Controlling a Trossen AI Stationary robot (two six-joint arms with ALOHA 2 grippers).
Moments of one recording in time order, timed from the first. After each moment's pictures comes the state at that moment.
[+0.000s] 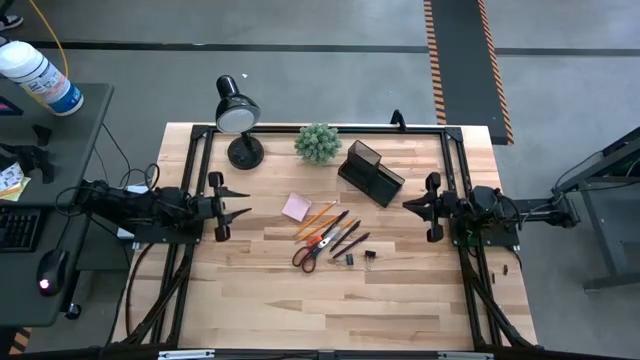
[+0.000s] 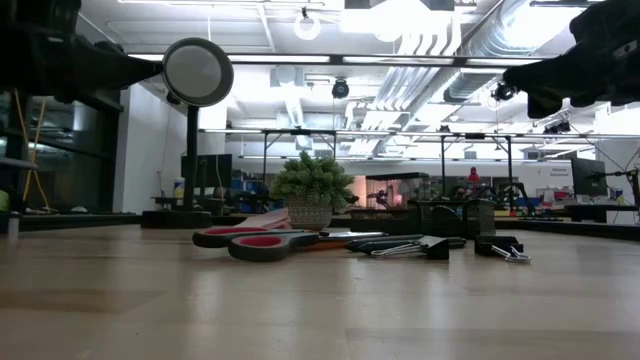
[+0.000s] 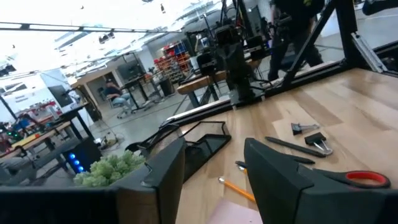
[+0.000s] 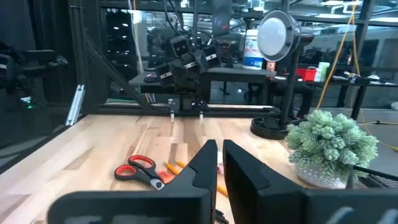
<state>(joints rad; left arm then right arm) -0.09 0.03 0.03 0.05 -0.34 0.42 0.05 0.01 0.01 0.08 0.11 -0.05</state>
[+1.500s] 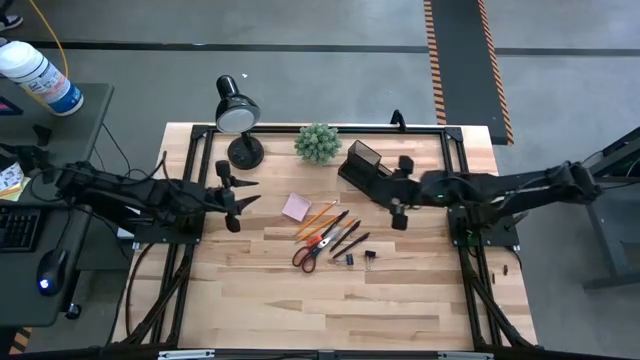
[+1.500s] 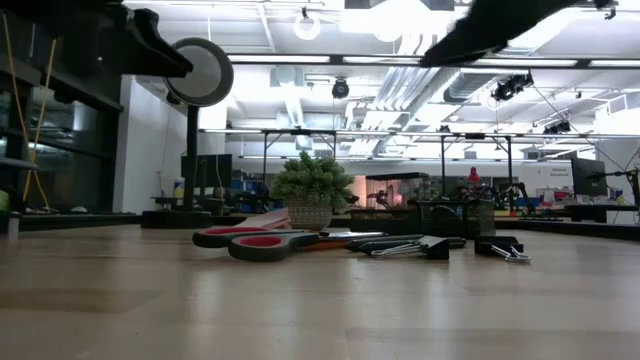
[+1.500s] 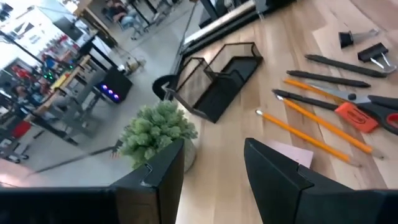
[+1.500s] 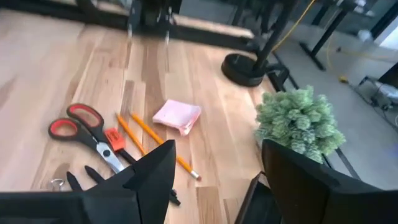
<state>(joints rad) -0.09 0.59 0.45 -0.24 -0.57 0.44 0.05 0.97 0.71 -0.17 0.28 -0.14</state>
